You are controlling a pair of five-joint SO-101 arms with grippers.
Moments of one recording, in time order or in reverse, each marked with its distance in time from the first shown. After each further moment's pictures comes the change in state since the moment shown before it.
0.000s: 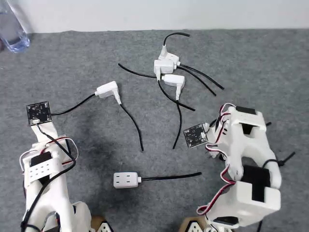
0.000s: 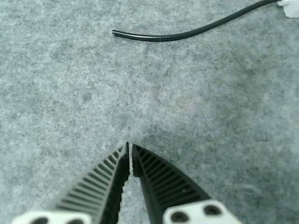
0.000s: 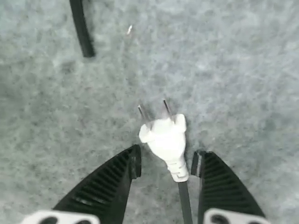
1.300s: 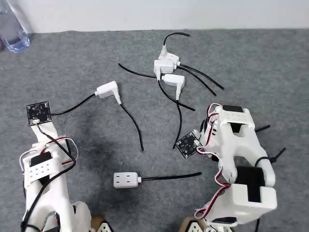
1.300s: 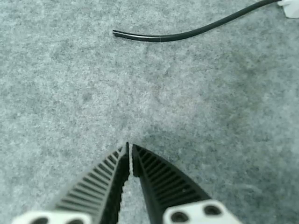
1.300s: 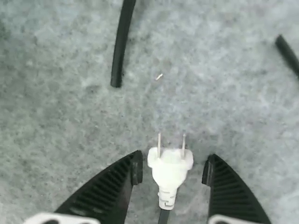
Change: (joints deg) left arm 0.0 0.0 0.0 0.0 0.0; right arm -6.4 -0.9 0.5 3.9 10.8
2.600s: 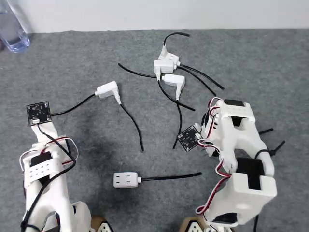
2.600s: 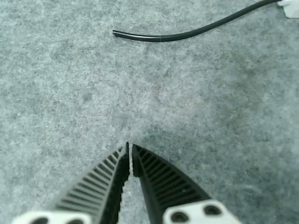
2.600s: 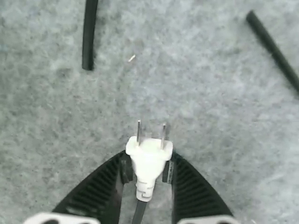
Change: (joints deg) left arm 0.0 0.0 0.0 0.0 0.0; right arm 1.2 6.3 -7.1 0.1 0.3
